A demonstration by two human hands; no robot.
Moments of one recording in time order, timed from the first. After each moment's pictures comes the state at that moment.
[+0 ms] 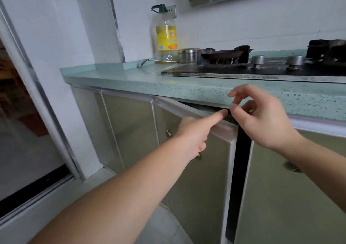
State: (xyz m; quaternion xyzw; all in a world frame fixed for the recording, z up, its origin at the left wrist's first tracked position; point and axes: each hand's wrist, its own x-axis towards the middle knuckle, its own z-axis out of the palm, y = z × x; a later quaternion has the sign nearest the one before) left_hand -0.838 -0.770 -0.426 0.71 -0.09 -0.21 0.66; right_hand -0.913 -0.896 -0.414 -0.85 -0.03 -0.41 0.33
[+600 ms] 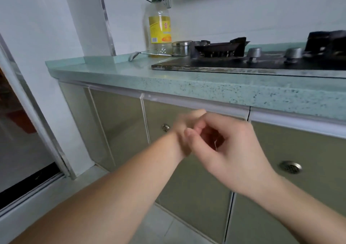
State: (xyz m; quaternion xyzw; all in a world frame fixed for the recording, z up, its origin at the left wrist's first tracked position) left_hand -0.825 -0.784 -0.433 0.63 -0.11 -0.27 0.72; right_hand -0.939 -0.839 -0.432 -0.86 -0.10 -0.39 0.31
